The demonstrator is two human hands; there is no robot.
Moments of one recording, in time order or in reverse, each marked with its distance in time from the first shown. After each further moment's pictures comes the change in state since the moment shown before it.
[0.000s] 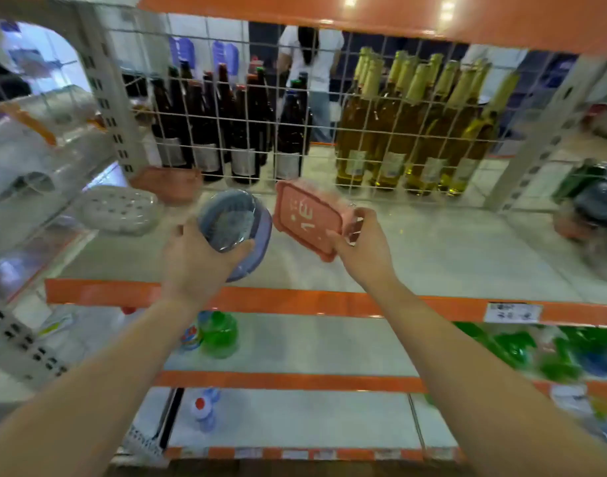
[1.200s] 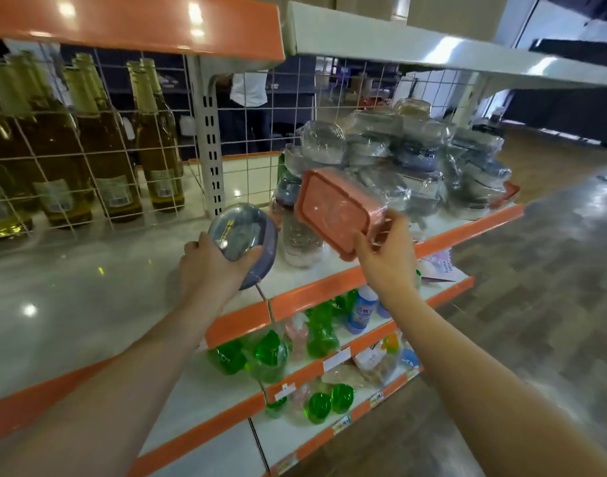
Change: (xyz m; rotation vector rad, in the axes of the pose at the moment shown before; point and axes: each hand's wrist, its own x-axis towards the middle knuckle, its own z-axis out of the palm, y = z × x) left_hand -0.166 0.348 0.395 0.065 -0.341 0.298; right_hand -0.038 0.236 -0.476 -0.229 0.623 0.182
